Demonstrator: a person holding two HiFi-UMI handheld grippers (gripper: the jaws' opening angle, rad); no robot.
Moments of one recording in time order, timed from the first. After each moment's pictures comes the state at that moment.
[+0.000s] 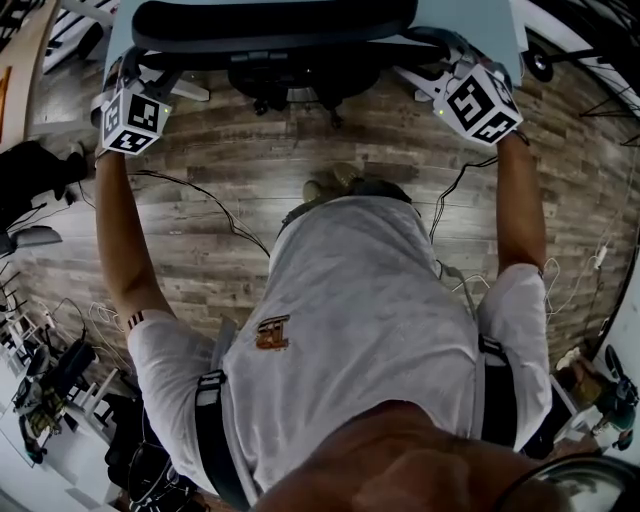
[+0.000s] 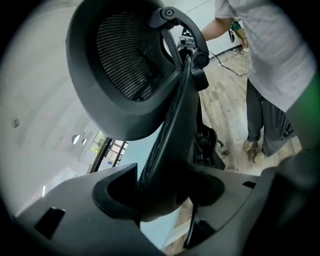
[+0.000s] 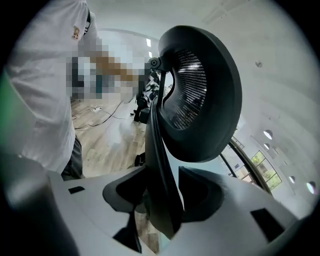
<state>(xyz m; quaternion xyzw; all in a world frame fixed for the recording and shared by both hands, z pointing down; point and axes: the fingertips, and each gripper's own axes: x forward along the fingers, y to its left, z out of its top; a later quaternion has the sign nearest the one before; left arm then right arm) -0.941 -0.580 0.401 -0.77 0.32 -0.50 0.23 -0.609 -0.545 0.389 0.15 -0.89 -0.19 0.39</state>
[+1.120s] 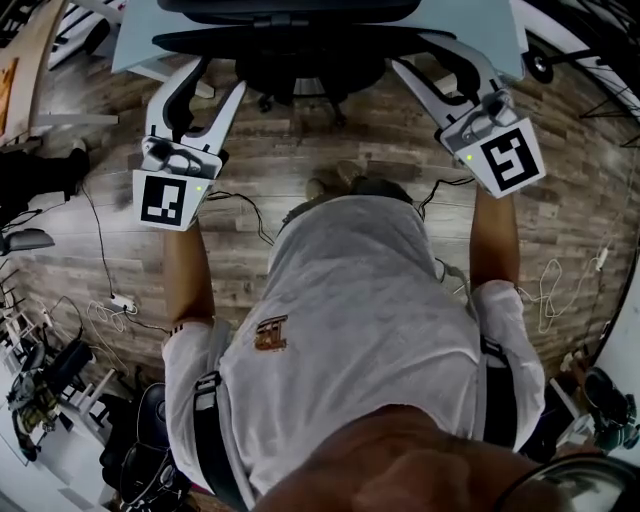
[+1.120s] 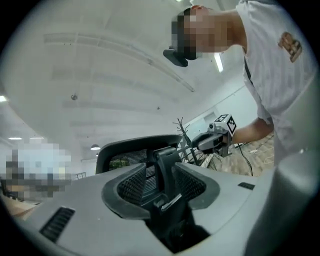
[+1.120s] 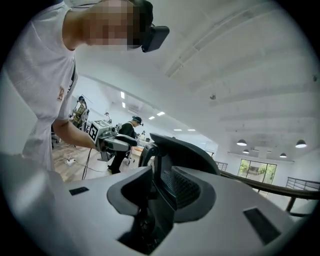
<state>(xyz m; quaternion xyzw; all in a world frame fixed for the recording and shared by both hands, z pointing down) -0.822 -0.429 0.265 -0.89 0.43 -0.03 0.14 -0.651 -0.455 0.256 0.26 -0.95 -0.14 0.05</state>
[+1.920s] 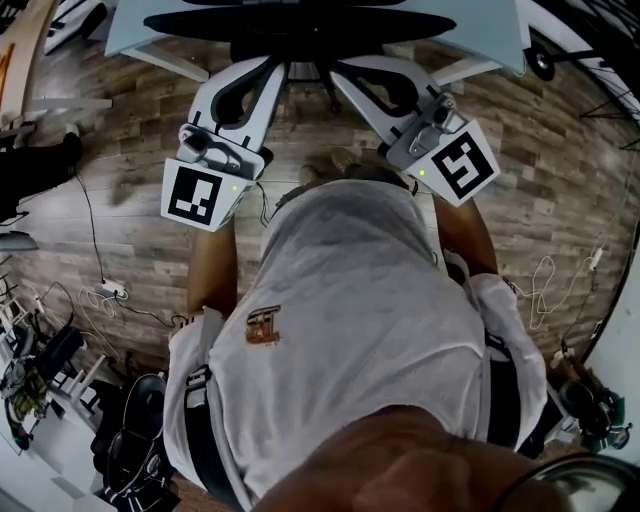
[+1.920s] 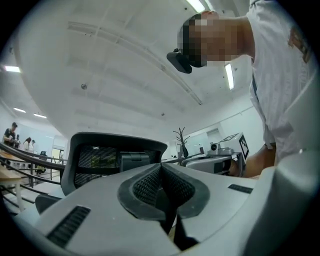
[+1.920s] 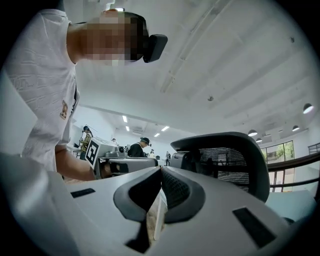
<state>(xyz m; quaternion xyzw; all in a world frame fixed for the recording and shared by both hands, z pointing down) -0.751 -0.405 0.269 -0.91 0.41 0.04 0.07 -0.705 -0.401 0.269 0.19 -0.98 -0.06 -0.05</state>
